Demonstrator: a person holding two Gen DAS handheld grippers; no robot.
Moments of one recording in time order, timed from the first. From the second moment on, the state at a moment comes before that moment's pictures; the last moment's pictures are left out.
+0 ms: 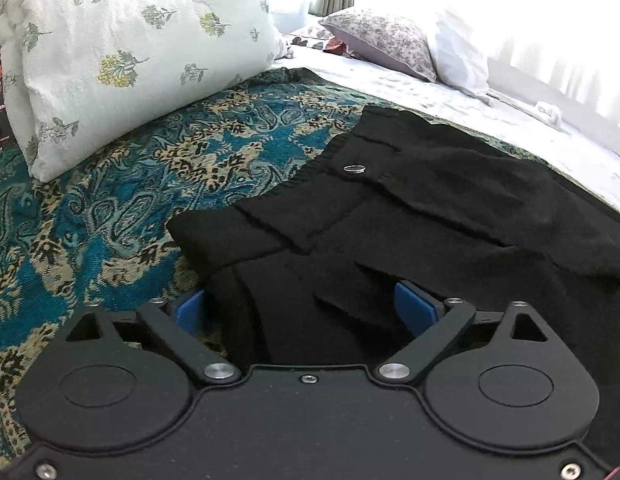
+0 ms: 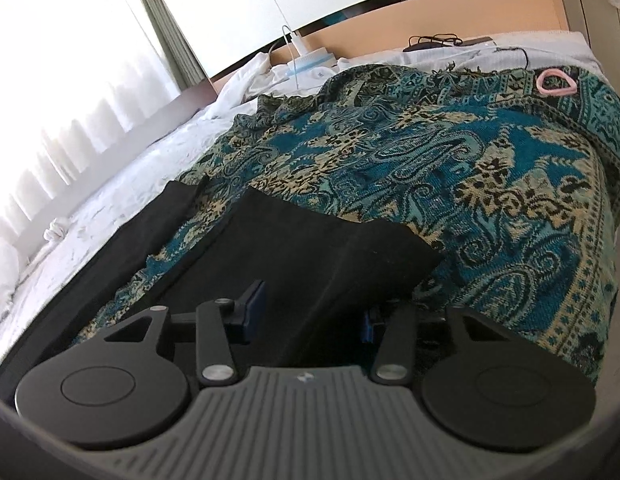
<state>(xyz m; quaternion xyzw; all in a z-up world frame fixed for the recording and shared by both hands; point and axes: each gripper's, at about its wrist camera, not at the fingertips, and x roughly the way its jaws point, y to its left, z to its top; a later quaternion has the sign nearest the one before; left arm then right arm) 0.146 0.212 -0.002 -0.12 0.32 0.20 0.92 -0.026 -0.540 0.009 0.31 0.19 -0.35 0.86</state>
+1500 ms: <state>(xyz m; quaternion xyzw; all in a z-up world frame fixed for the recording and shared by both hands) 0.033 0.212 0.036 -0.06 0.31 0.21 0.93 -0.081 -0.537 0.052 0.19 0.23 -0.45 0.84</state>
